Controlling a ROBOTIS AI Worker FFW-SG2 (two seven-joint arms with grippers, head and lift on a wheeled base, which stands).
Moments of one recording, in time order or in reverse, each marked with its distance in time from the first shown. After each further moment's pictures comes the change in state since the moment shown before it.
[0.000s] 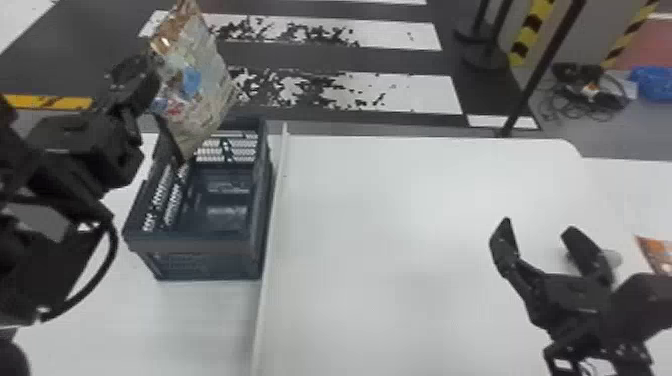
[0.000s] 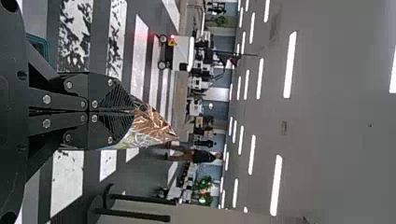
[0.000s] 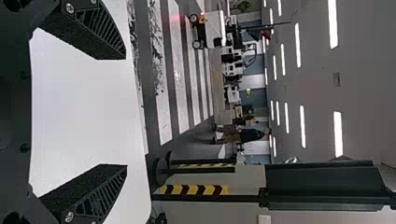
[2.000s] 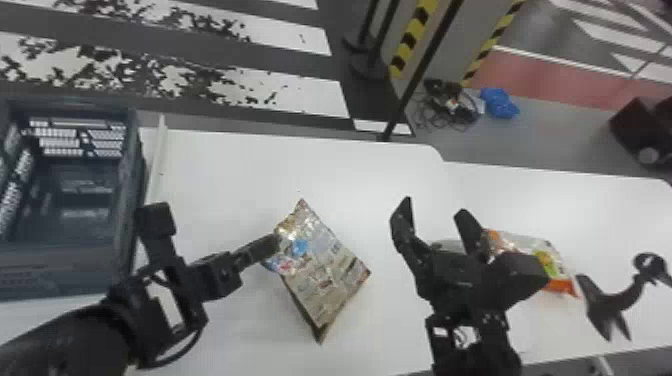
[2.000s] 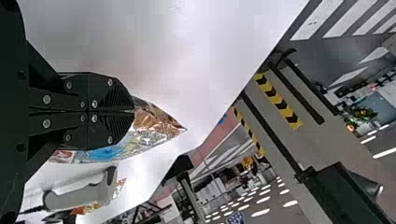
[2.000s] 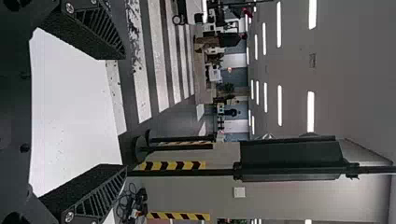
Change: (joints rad) left arm -0.297 -0.230 -0.383 0.942 0.356 0.142 -0.318; right arm 0.017 0.020 -0.041 -0.076 0.036 -0.015 -0.082
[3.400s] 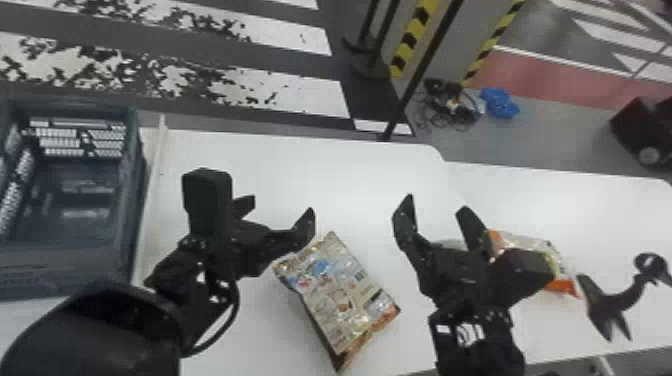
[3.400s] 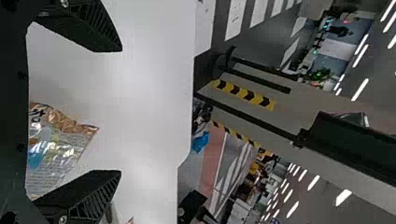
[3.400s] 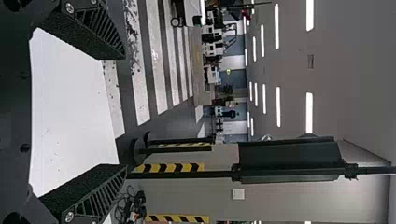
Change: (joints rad) left arm 0.050 0.000 -0.186 -0.272 -0.434 -0.149 0.186; right arm -0.002 -0.019 -0.003 -0.007 -0.021 0.003 0.001
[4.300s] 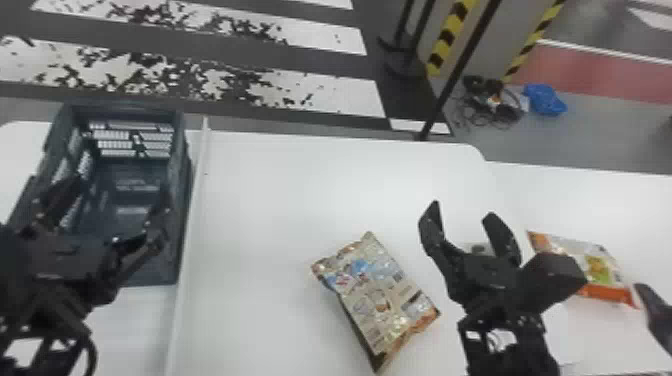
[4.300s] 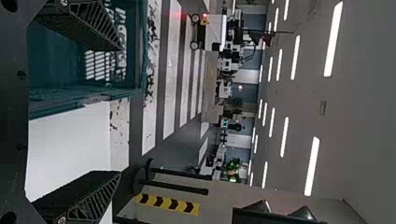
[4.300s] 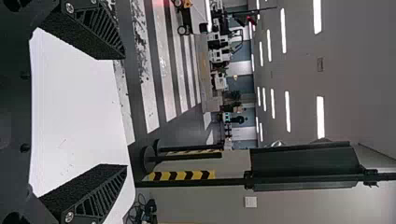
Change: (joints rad) left arm 0.459 0.192 0.343 -0.440 -0.127 -0.324 0.127; right arm -0.037 0.002 0.029 0.062 -0.028 0.001 0.031
